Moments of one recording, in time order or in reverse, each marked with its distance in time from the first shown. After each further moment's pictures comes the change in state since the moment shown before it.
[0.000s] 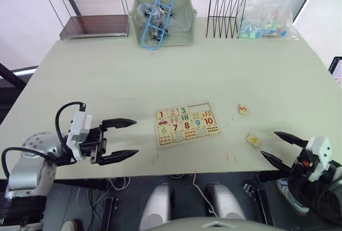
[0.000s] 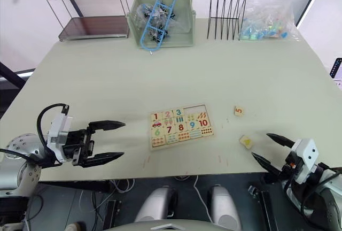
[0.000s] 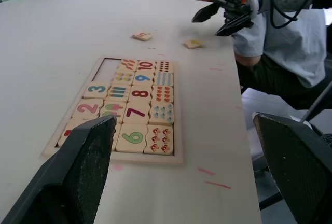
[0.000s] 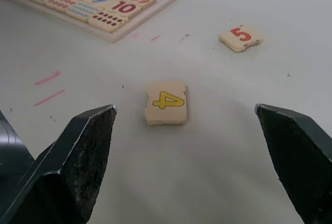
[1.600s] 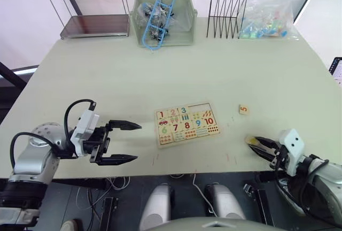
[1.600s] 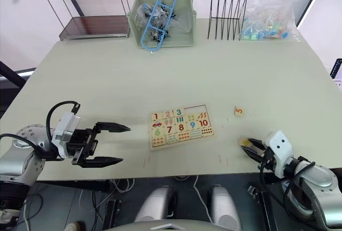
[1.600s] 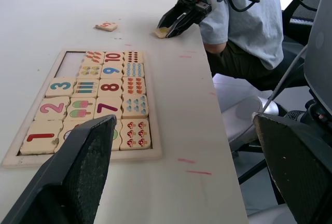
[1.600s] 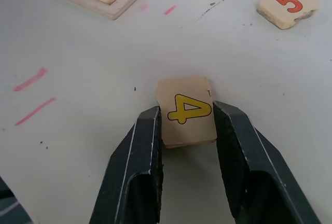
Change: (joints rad) left arm -0.060 0.090 -0.161 0.086 -0.058 -0.100 -0.030; right arm -0.068 -0.057 0.152 -0.252 -0.099 0.405 -0.234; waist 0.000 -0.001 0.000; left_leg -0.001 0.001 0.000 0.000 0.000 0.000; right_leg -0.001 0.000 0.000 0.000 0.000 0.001
